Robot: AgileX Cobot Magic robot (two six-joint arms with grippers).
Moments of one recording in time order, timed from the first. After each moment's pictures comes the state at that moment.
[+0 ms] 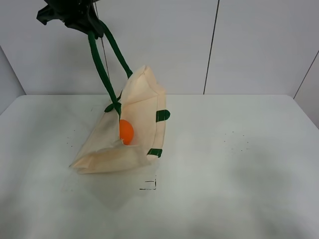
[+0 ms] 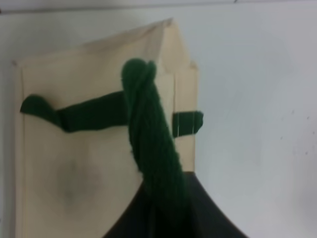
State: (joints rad) left arm -0.25 1.89 -2.12 -0.21 1.19 -0.14; right arm -0.01 0.00 -0.49 0.02 1.03 -0.02
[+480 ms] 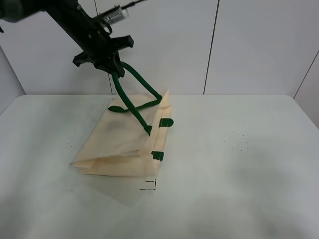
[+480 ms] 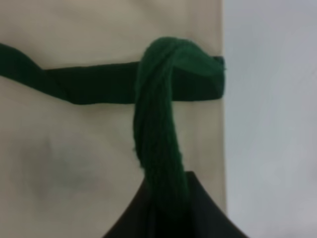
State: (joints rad) left arm -0.28 2.10 -2.06 -0.31 1.12 -0.08; right arm -0.01 0.00 -0.49 0.02 1.03 -0.02
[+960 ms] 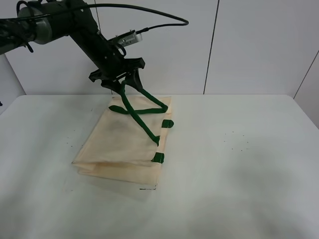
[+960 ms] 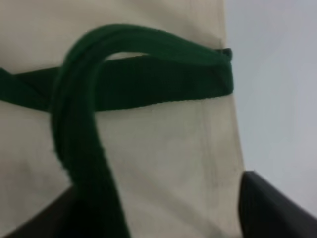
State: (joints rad) left arm -0.30 2.19 -2.05 -0.32 1.08 -0.02; right arm -0.01 0.00 -0.49 0.02 1.03 -0.02
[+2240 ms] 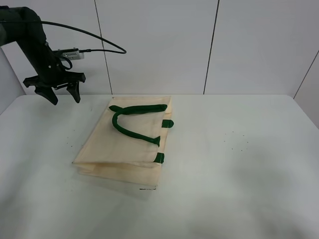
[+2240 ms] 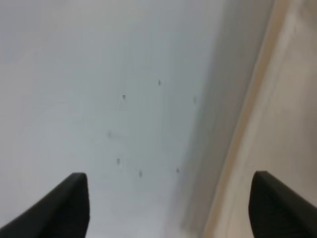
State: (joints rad) left arm -0.02 2.14 -1.93 -0.02 1.19 -0.07; right arm -0.01 0.00 -0.49 0.02 1.03 -0.02
